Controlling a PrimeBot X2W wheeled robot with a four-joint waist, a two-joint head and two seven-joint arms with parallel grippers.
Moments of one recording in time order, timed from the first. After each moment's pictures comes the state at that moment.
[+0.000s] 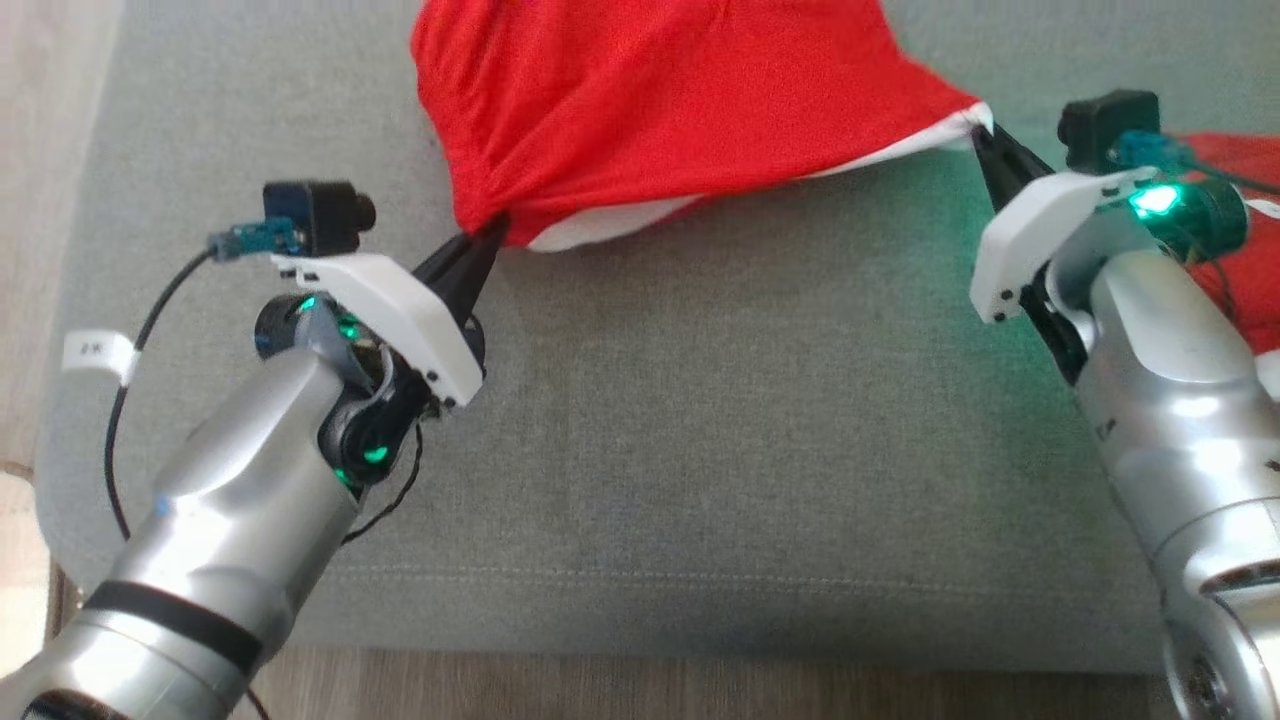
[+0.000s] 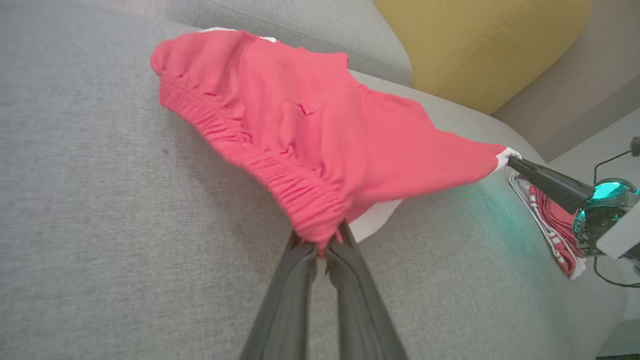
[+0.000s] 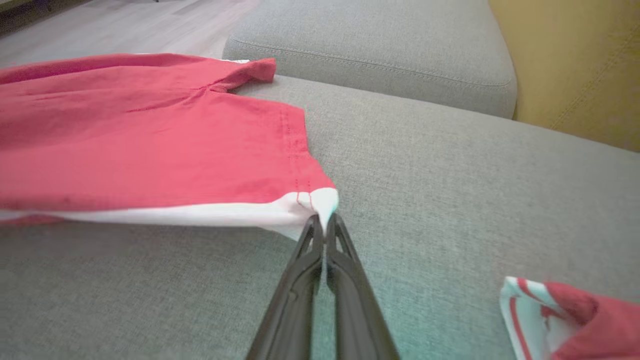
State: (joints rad) left arm -0.76 0.28 -0.83 0.64 -1.04 -0.12 -0.06; right arm -0.95 -0.15 0.13 1.16 0.08 0.13 -0.18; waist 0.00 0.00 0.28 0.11
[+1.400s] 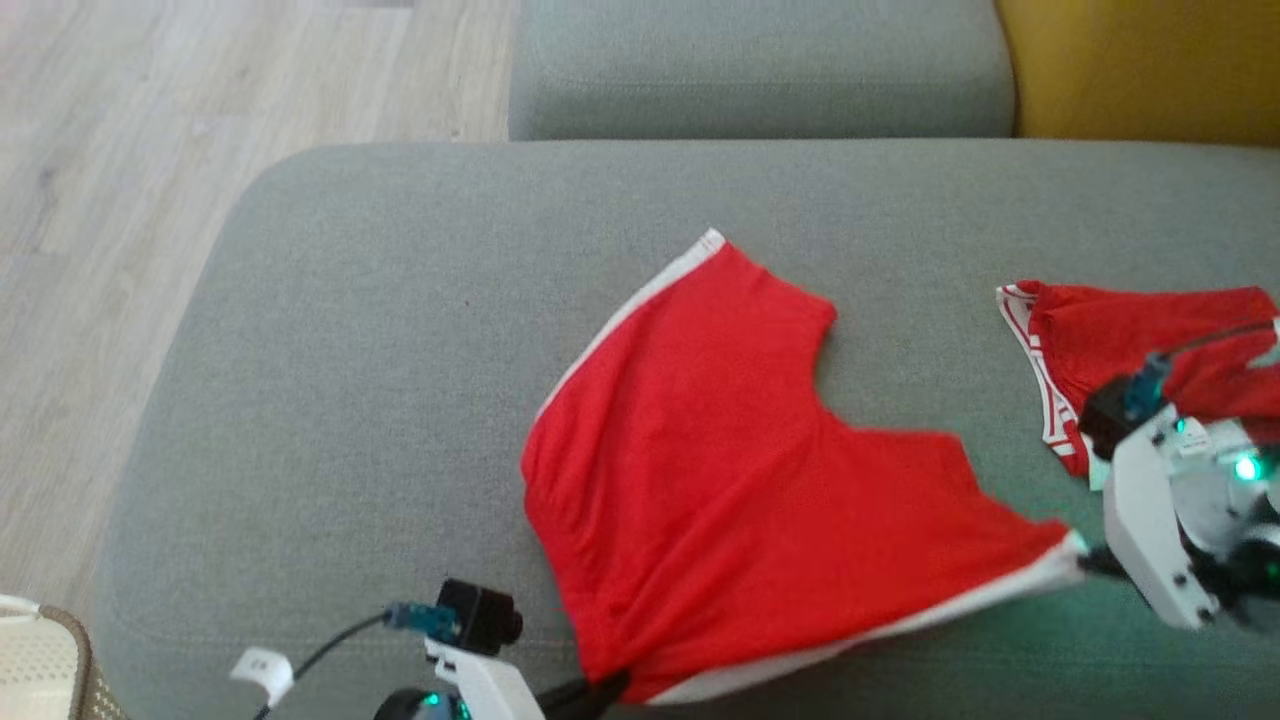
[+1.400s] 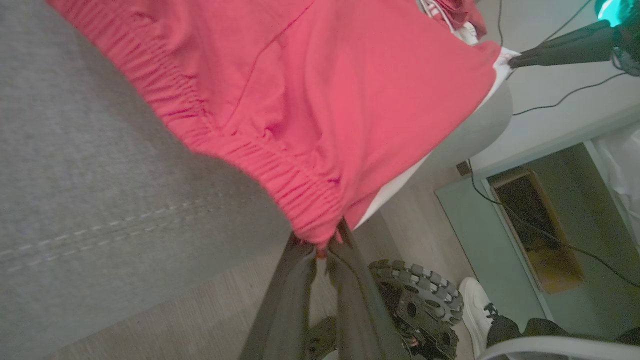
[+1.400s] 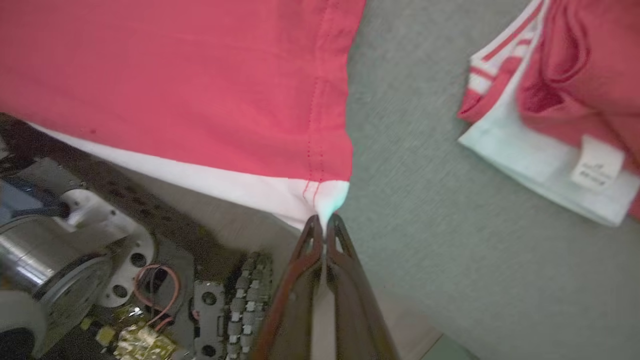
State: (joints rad) left arm -0.25 0.39 -1.09 0.31 -1.09 -0.08 0.07; right arm -0.66 -0.87 1.06 0.34 1.01 0.13 0.75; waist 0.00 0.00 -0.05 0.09
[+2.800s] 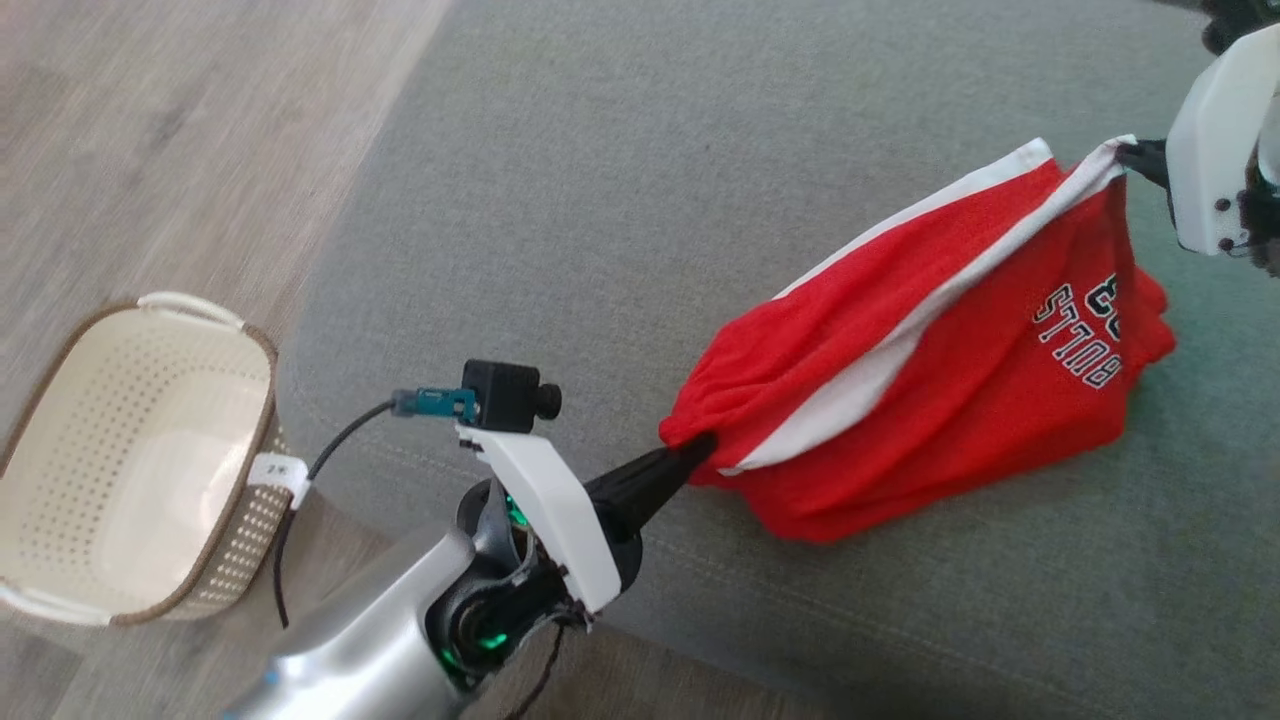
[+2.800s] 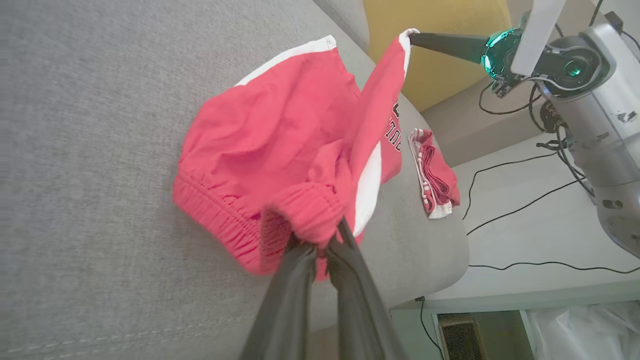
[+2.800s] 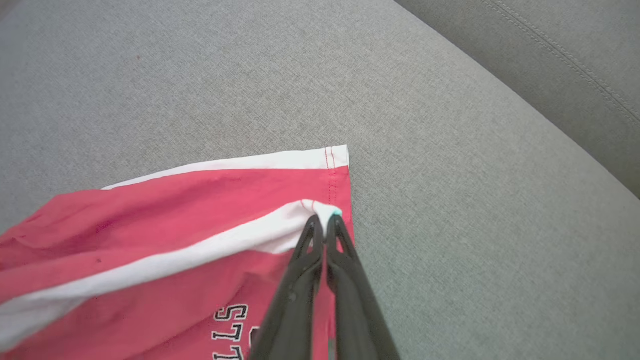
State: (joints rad) left arm -0.48 0.27 -0.96 0.22 -1.28 -0.11 0.12; right arm -1.06 -0.65 0.77 0.67 0.88 0.13 0.68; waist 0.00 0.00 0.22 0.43
